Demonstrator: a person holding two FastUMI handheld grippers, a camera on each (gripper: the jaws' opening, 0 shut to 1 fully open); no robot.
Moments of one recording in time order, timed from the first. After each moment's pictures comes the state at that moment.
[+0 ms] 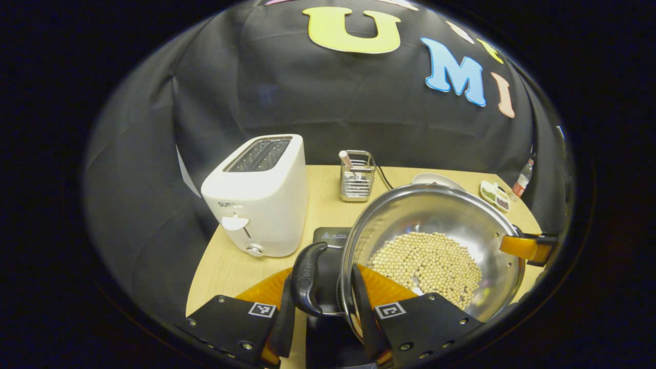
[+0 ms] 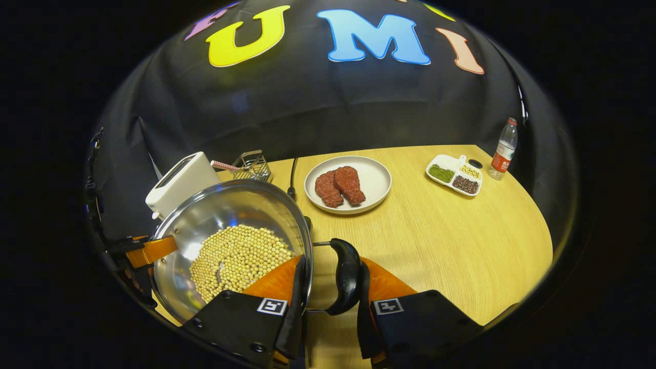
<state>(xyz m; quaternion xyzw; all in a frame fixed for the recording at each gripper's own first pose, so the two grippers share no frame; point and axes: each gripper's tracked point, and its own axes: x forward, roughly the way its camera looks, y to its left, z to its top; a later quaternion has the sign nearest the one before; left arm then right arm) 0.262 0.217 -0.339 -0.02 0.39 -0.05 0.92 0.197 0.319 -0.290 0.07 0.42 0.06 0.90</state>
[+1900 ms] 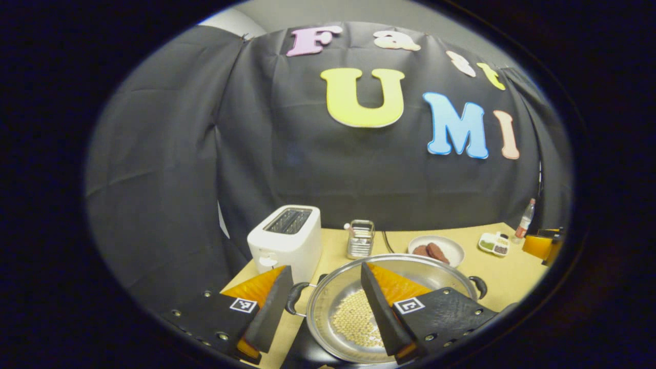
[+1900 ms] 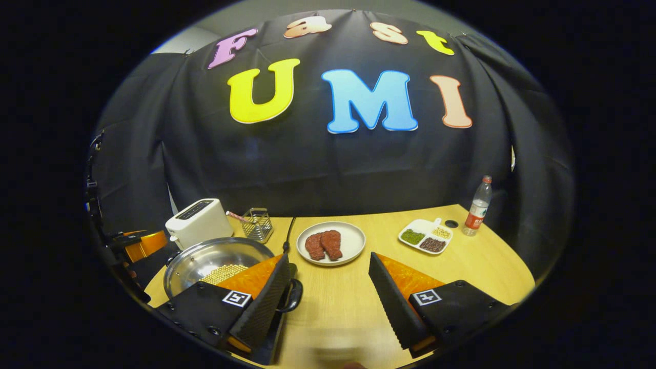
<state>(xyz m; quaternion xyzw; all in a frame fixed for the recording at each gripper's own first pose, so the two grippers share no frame) 0.224 0.197 -0.194 -0.02 0.18 0.03 0.98 0.182 0.218 -0.161 0.04 0.22 0.06 0.97</state>
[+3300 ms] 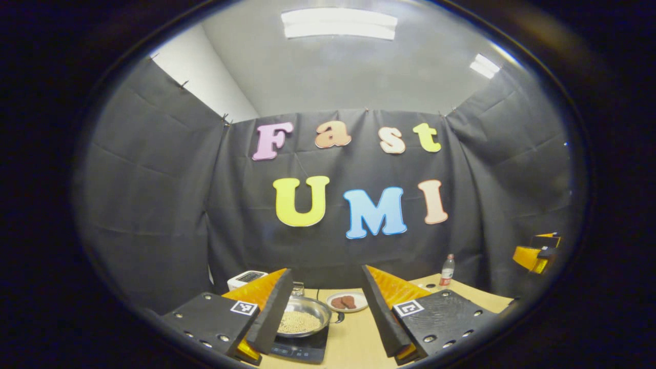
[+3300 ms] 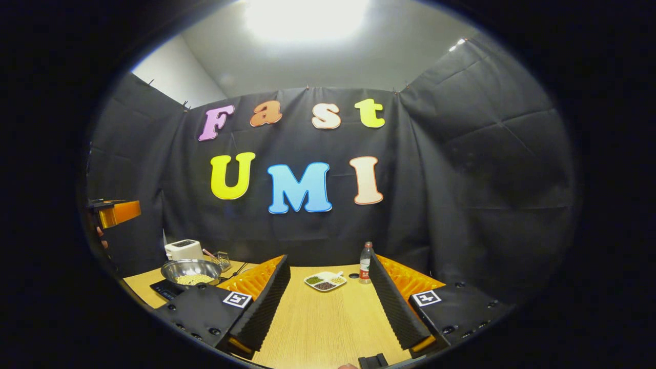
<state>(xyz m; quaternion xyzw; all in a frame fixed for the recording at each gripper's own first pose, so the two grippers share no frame) -0.038 -0.026 0.048 -0.01 -0.03 -0.01 1.00 -0.035 -0.054 -0.021 0.05 0.03 -0.01 1.00</state>
